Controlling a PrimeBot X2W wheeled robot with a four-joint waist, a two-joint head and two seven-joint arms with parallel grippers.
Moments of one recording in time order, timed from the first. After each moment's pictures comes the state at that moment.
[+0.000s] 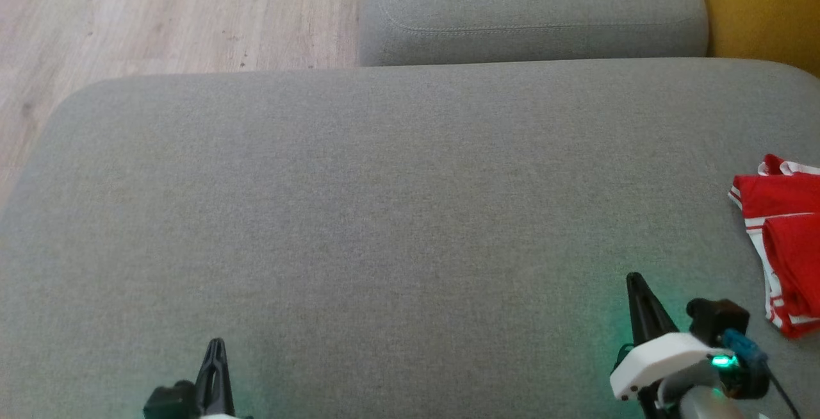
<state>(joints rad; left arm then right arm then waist) 0.05 0.05 -0.06 0.50 -0.15 0.03 -0.23 -0.12 -0.04 0.02 0.65 0.18 0.13 -0.23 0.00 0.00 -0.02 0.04</state>
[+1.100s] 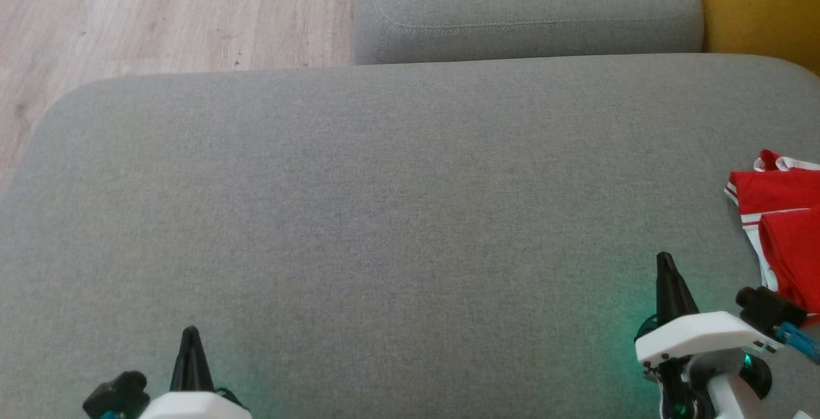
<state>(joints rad) 0.03 0.05 -0.03 0.44 -0.54 -0.01 -0.14 -0.12 -0.04 -0.02 0.55 0.56 0.13 -0.14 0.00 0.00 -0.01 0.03</state>
